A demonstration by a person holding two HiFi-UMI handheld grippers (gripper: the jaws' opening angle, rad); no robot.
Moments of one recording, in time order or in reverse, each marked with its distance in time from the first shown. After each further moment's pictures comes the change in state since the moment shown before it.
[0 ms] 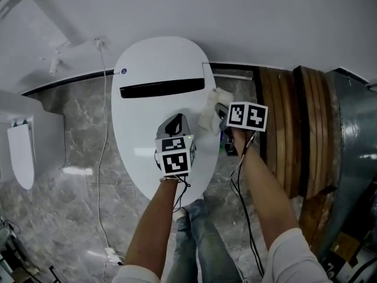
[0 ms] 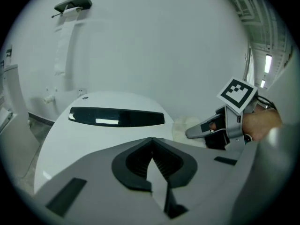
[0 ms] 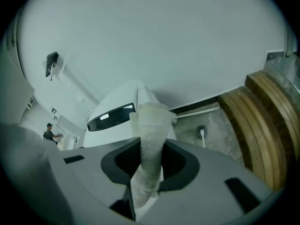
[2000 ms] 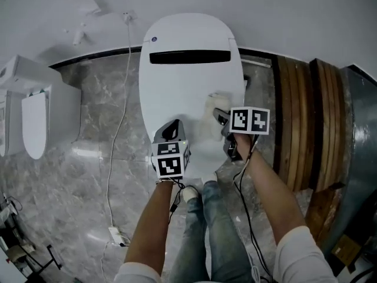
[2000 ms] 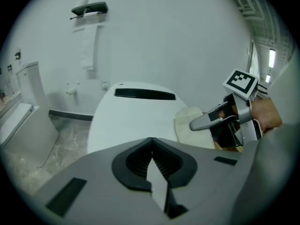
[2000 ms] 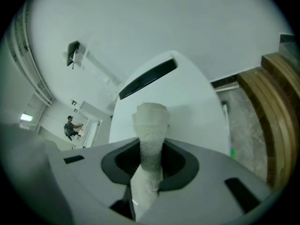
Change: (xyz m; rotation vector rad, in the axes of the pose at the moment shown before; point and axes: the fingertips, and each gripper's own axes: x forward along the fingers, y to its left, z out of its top) left arm -0.117 0.065 -0.088 0.003 0.065 0.082; right arm -0.020 0.093 -0.127 -0.031 0.125 0.207
